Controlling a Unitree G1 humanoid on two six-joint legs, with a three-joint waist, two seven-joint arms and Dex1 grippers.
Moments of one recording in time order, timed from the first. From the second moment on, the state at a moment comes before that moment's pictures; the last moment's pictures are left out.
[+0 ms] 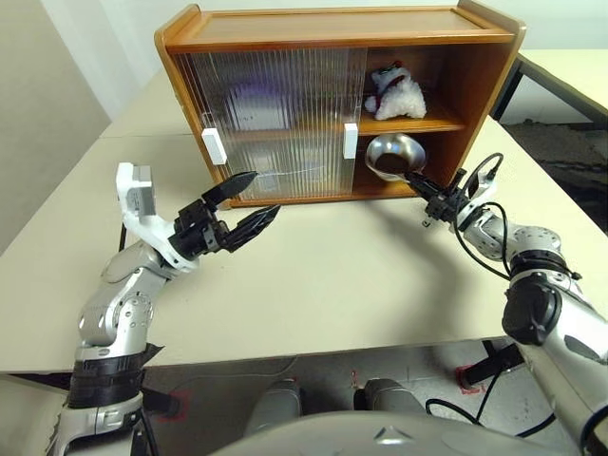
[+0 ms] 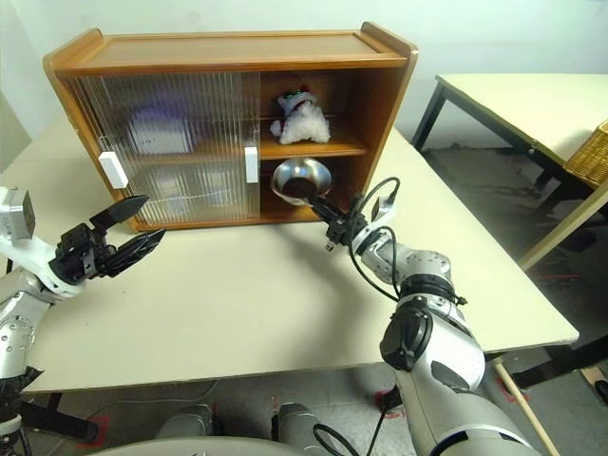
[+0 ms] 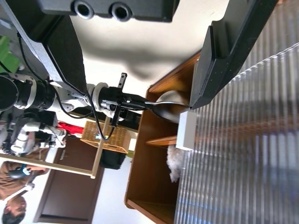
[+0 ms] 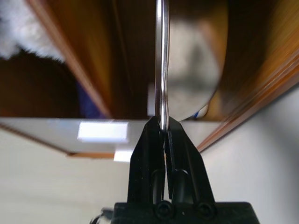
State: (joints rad) left arm -0.13 0.51 0.26 -0.19 -0.75 0.27 -0.99; right arm -0.85 -0.36 -0.73 1.12 0.86 0.97 0.55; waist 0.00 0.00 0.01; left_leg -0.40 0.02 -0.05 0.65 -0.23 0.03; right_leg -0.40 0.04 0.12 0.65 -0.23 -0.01
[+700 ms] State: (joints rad) left arm -0.02 0.53 0.31 -0.30 -0.78 0.28 -0.92; right arm -0.97 -0.24 -0.77 1.27 0.82 0.56 0.35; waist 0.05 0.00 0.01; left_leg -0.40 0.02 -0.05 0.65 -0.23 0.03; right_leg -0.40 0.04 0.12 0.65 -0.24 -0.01
